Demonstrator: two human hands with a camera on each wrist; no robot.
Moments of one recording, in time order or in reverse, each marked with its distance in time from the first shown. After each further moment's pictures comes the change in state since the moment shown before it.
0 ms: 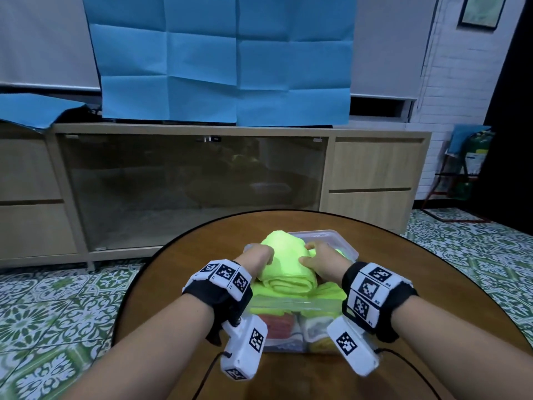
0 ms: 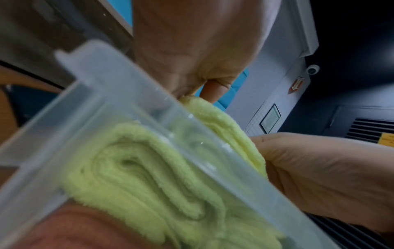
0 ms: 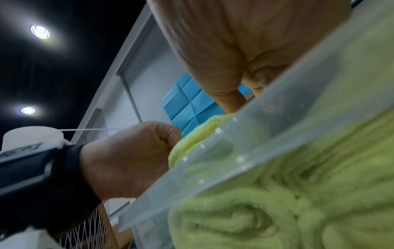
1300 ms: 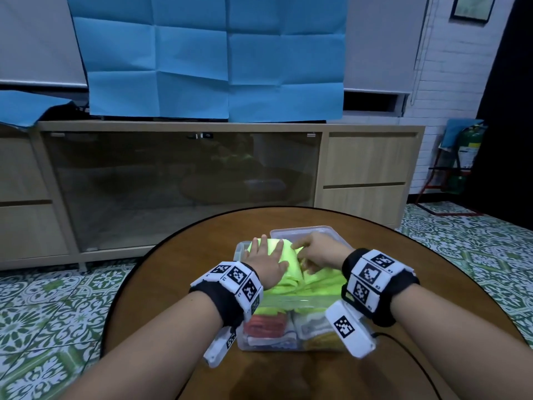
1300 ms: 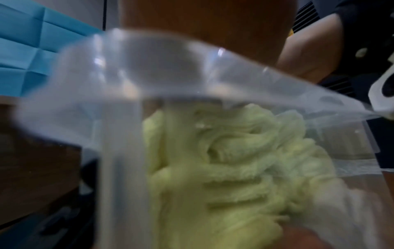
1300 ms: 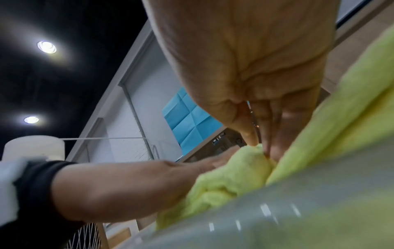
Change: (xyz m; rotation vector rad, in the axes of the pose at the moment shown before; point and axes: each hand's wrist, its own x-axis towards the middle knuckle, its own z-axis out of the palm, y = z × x) left_hand -0.012 0.007 0.027 1.055 -0.097 0.182; right_hand 0.005 -0.007 -0.019 -0.097 -0.124 -0.065
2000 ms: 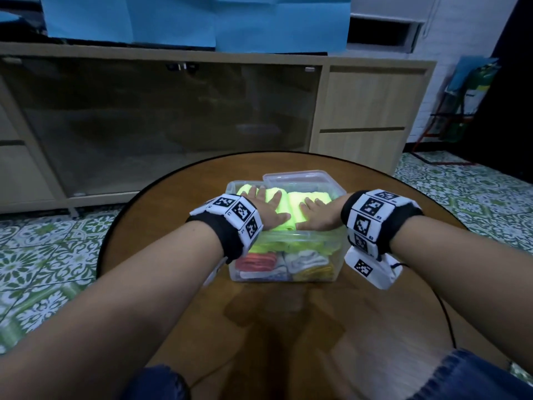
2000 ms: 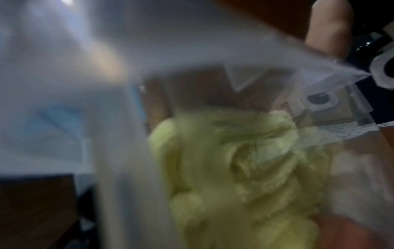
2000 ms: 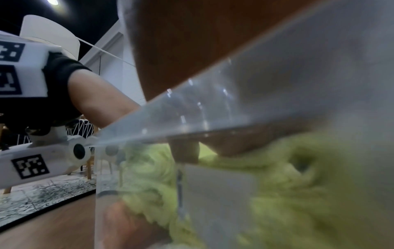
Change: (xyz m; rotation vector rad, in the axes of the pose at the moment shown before) left_hand -0.003 0.009 0.006 0.210 -0.117 -0.021; right_hand -0.002 0.031 0.024 -0.882 -0.354 0.149
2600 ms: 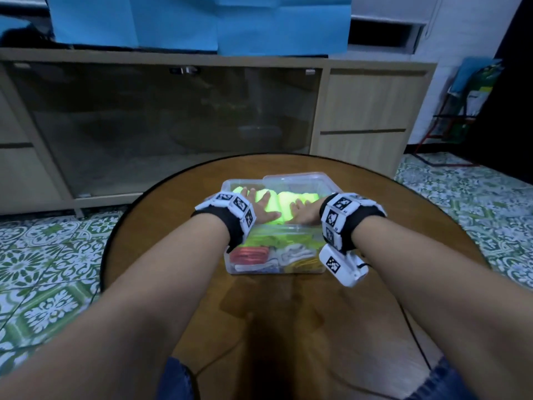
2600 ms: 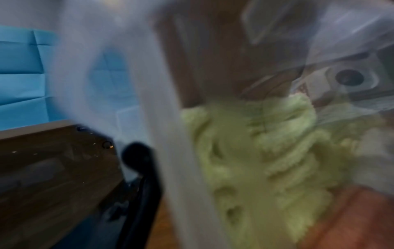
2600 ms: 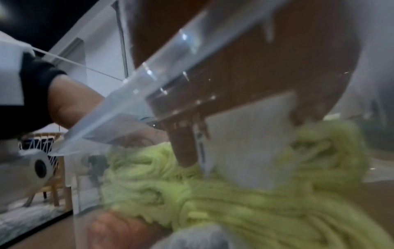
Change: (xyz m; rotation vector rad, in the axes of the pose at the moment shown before) left_hand 0.029 -0.014 0.007 -0.063 0.012 -0.056; right_hand 0.009 -0.012 -0.010 0.055 0.003 -0.019
